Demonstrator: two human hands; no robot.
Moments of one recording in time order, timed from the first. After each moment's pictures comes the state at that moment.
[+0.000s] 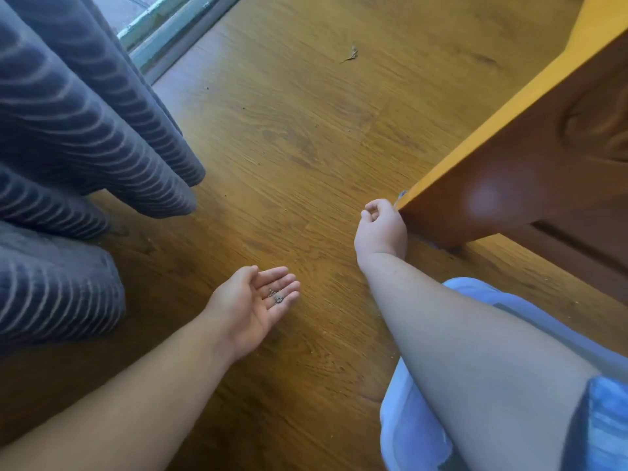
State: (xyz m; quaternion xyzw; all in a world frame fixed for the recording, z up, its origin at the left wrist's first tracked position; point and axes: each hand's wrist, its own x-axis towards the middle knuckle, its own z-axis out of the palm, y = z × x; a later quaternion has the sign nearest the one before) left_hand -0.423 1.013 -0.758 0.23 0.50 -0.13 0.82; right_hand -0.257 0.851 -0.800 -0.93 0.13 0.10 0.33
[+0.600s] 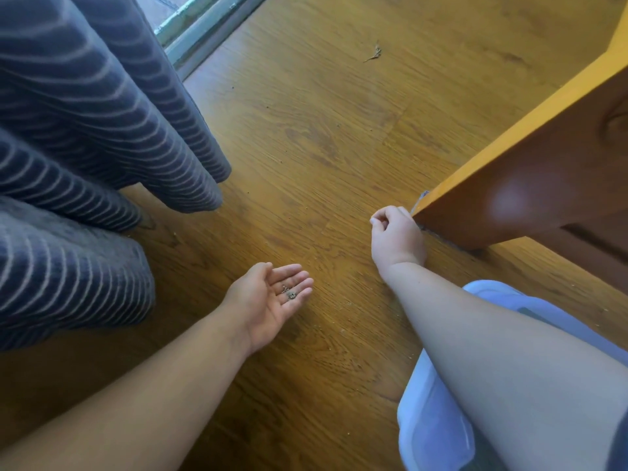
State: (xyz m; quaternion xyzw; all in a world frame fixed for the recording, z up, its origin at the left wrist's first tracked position) left_hand -0.428 1.021 -0.753 0.23 0.52 -0.13 0.81; right_hand -0.269 0.845 -0.802 -0.96 -0.01 0.10 0.25
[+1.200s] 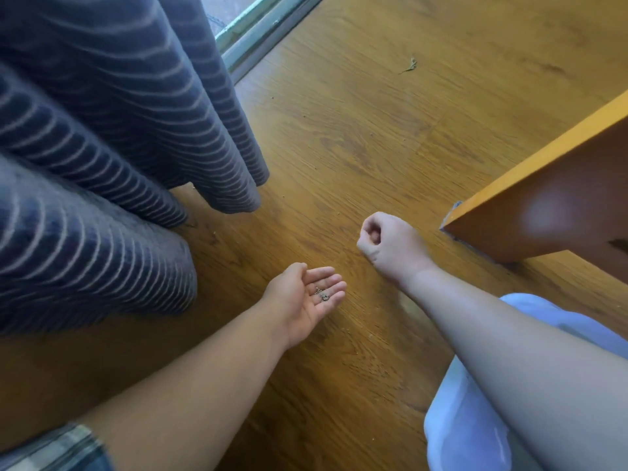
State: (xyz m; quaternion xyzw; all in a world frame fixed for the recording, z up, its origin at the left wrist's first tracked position) left_hand -0.423 1.015 -0.737 0.24 0.53 -0.13 0.80; right_hand -0.288 0.884 -0.761 -0.92 -0.19 0.21 0.27
